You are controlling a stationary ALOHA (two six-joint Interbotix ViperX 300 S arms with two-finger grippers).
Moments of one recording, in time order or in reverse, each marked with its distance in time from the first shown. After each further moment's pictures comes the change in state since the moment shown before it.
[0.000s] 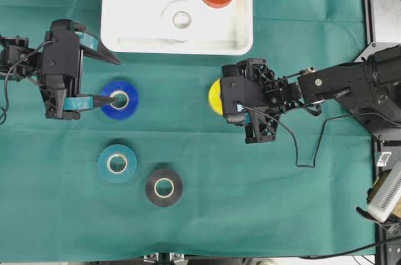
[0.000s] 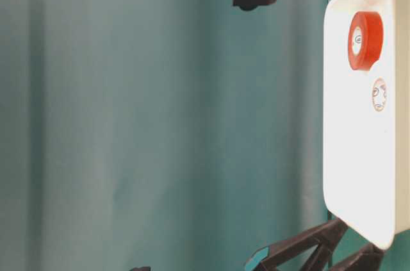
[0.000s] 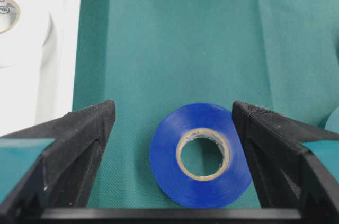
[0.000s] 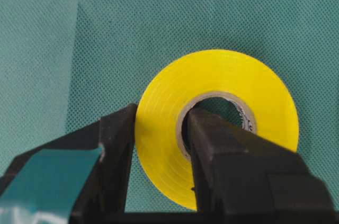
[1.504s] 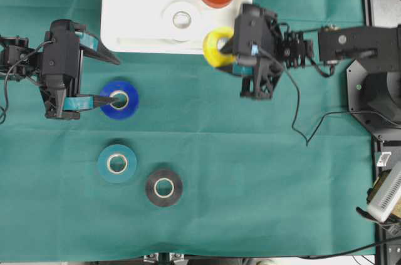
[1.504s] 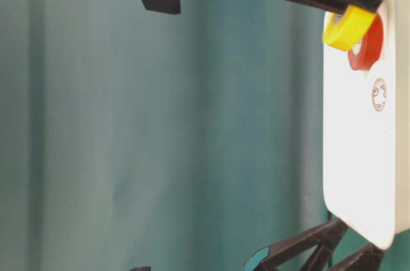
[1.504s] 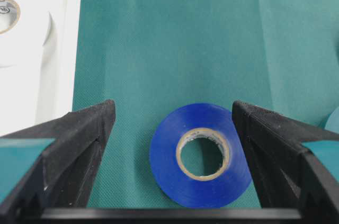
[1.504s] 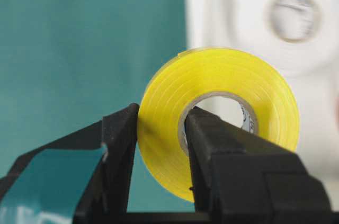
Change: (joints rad) left arm 0.000 0.000 0.000 0.000 0.000 0.000; right arm -0.256 -0.187 -0.008 -0.063 0.003 -0.009
